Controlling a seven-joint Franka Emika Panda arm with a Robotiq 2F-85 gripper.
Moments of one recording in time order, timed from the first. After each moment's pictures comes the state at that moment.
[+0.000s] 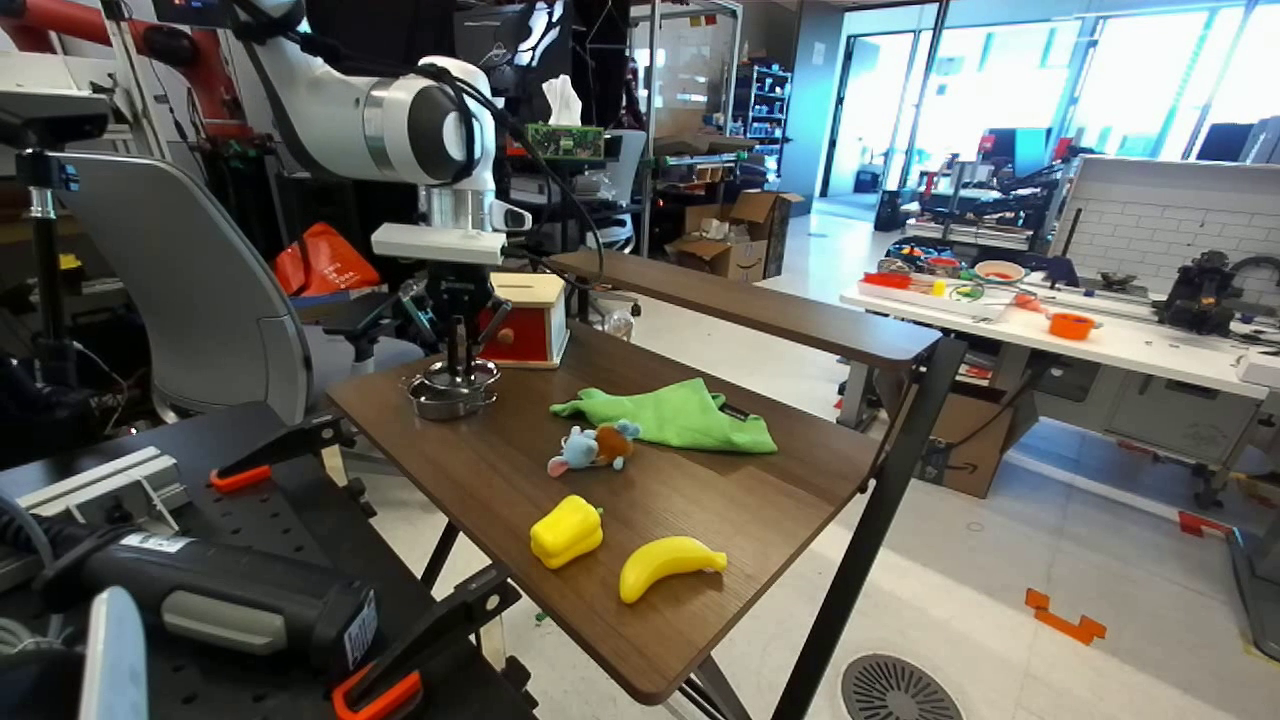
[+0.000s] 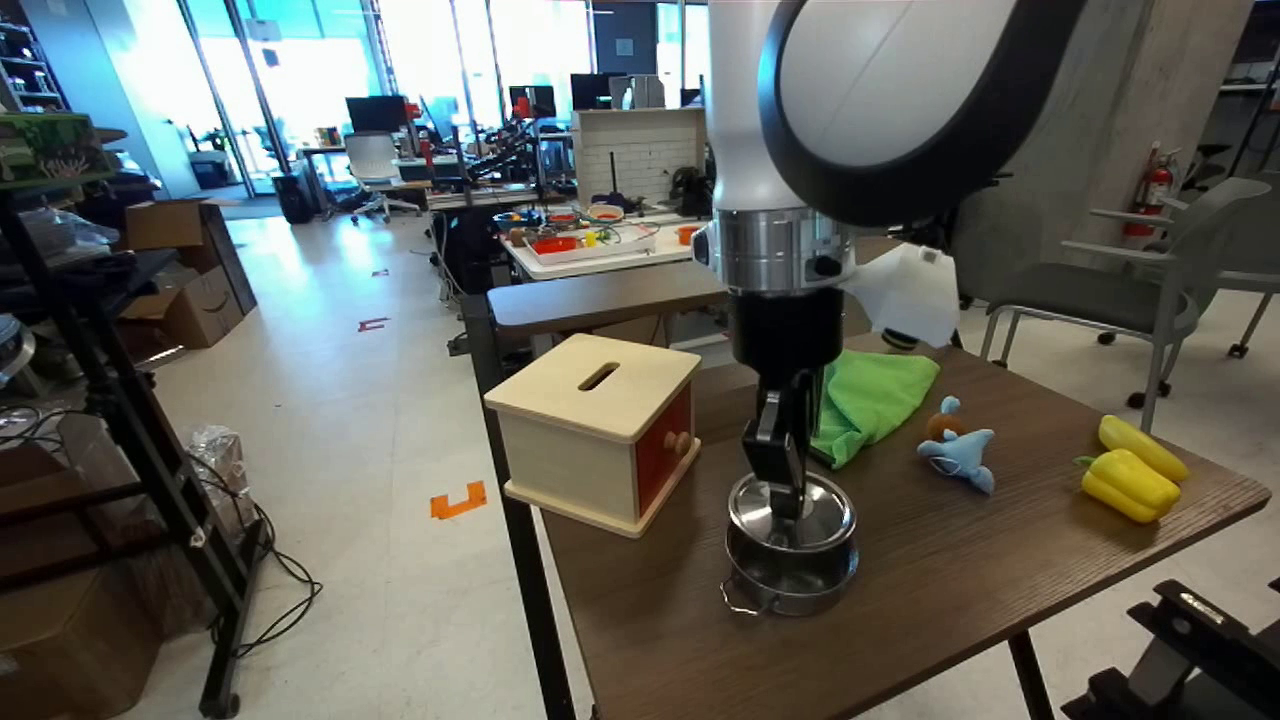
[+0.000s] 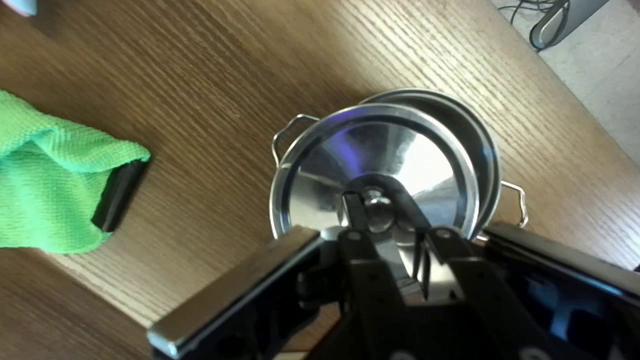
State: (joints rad) arm 0.28 0.71 0.16 -1.89 -0.20 2.49 -0.21
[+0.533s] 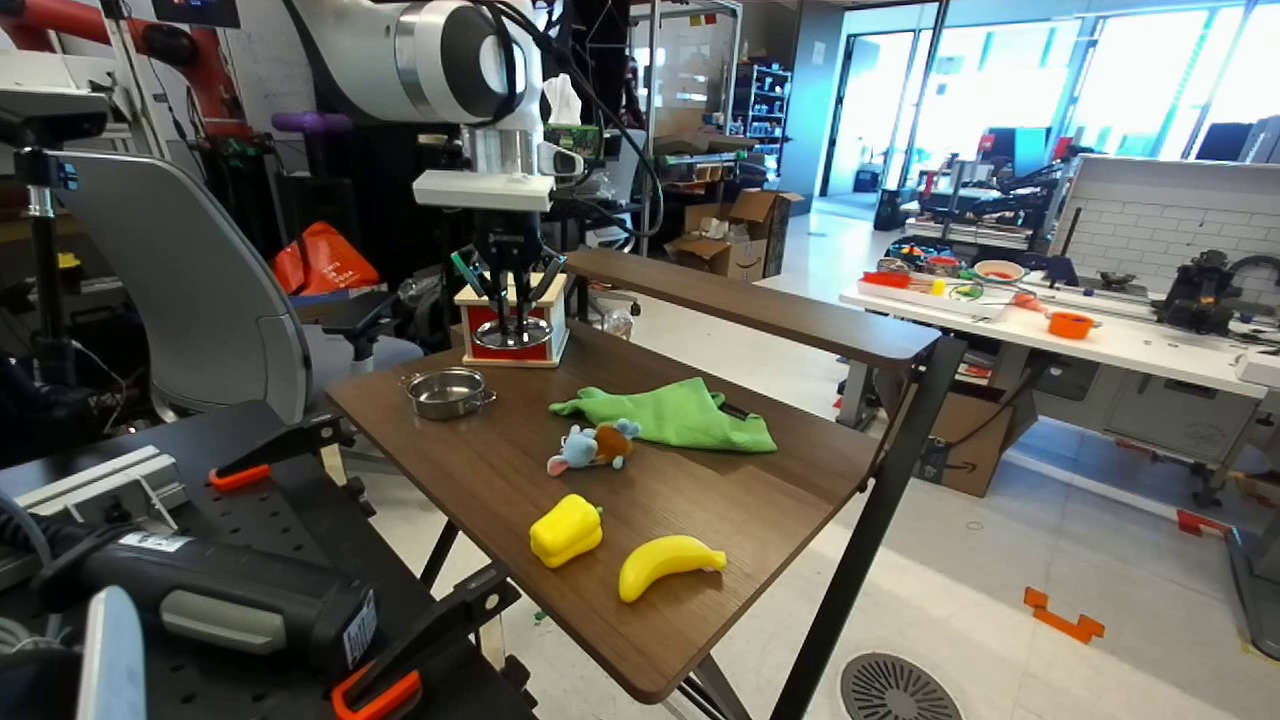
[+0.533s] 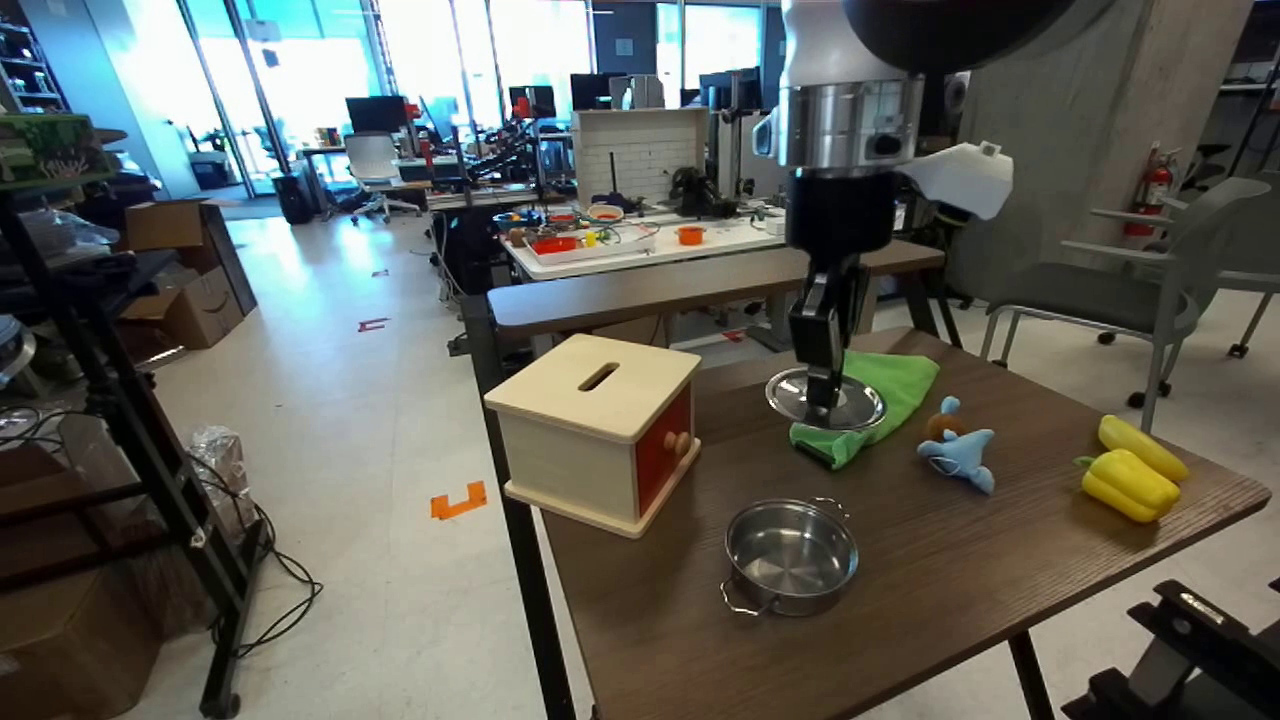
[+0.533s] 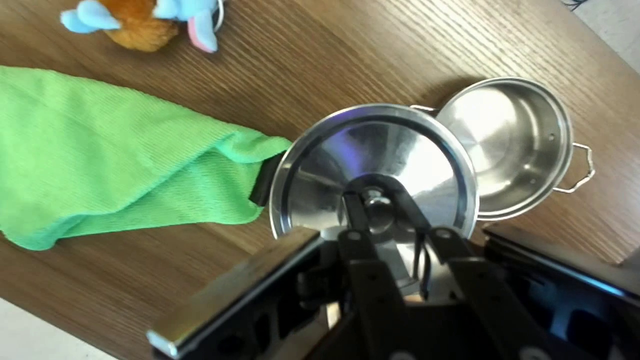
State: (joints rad) arm 0.17 0.58 0.16 -1.94 -0.20 2.49 -0.22
